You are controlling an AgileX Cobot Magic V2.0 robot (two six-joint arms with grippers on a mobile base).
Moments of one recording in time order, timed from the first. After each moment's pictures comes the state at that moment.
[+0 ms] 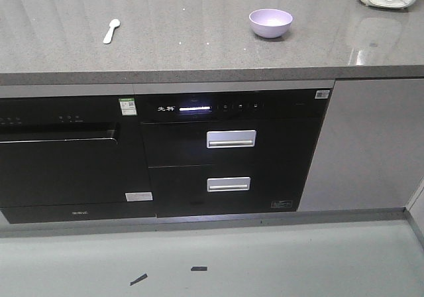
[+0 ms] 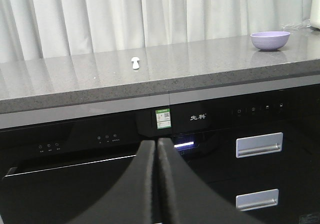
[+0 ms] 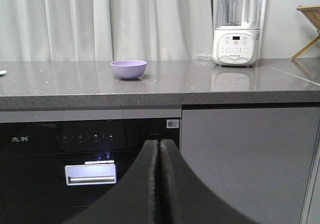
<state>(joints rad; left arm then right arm) -0.06 -0.01 0.03 0.21 0.09 -0.19 -0.05 -0.01 0.03 0.02 0.02 -0.03</state>
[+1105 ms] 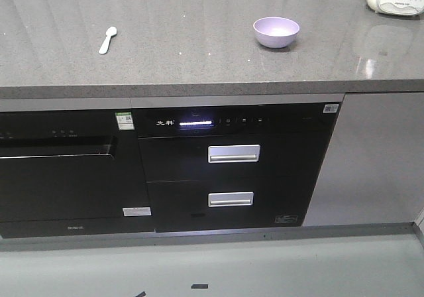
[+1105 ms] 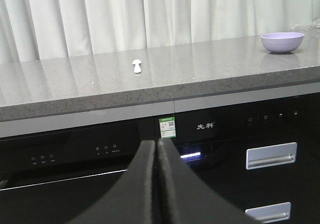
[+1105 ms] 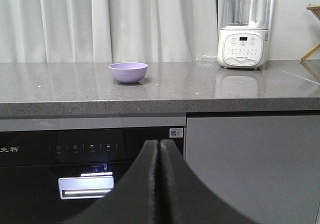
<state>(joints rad) -0.06 -0.01 0.03 0.21 0.09 -0.19 -0.05 -0.01 0.03 0.02 0.02 -0.03</state>
